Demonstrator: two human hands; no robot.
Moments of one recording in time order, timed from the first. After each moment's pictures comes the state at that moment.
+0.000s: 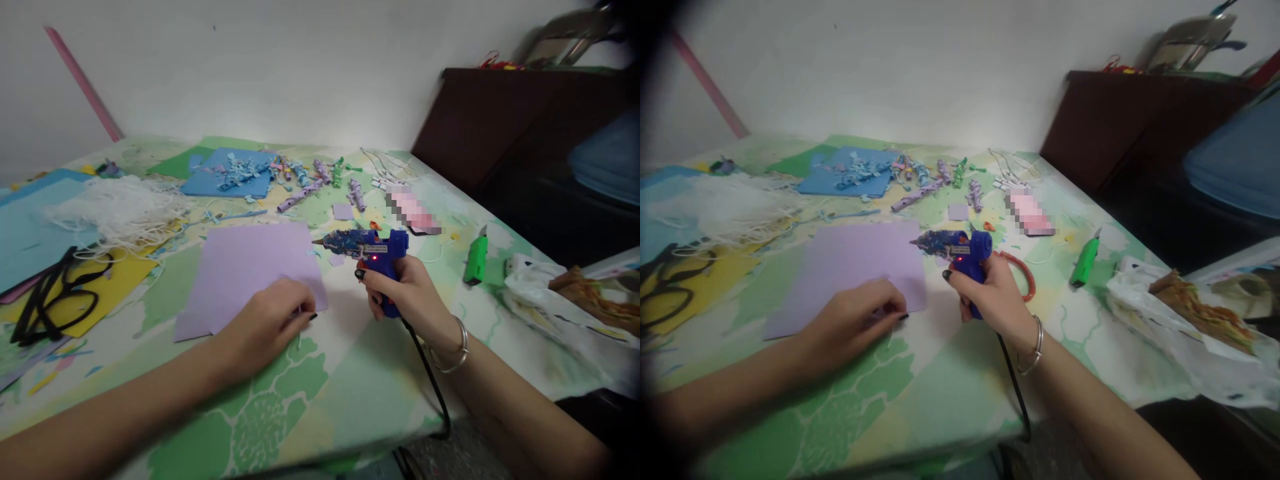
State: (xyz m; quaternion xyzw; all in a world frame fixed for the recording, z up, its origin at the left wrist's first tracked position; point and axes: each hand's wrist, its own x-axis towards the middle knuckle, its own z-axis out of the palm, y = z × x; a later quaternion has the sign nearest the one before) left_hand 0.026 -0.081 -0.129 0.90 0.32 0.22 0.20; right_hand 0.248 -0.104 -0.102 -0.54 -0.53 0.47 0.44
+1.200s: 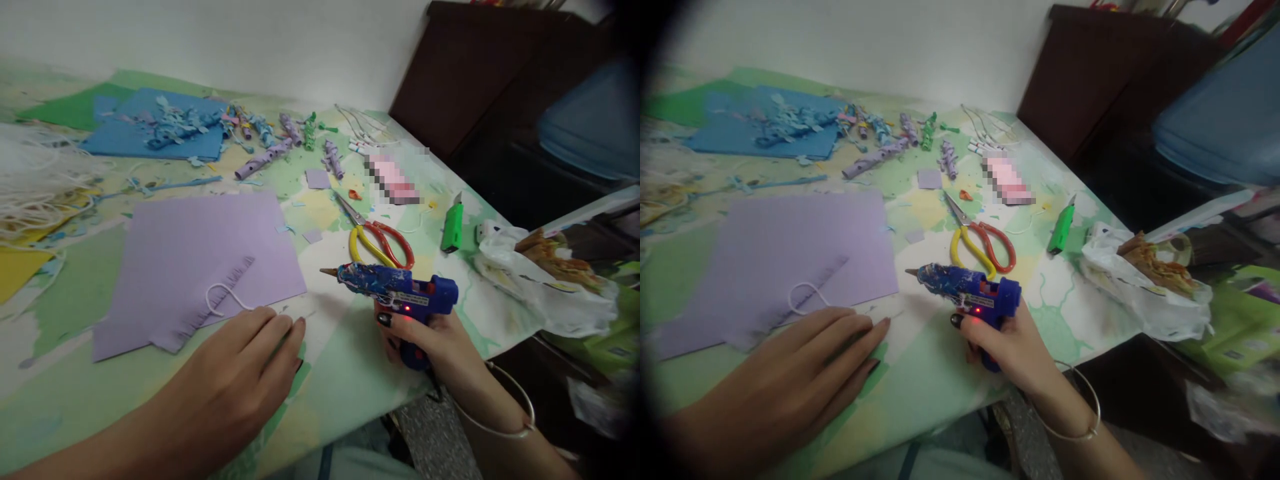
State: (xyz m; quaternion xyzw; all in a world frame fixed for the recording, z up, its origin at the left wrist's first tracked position) left_hand 0.023 -0.119 -0.145 0.96 0.12 0.23 -0.11; right_hand 0.266 -0.178 -0.131 -0.63 -0.41 0.50 0.44
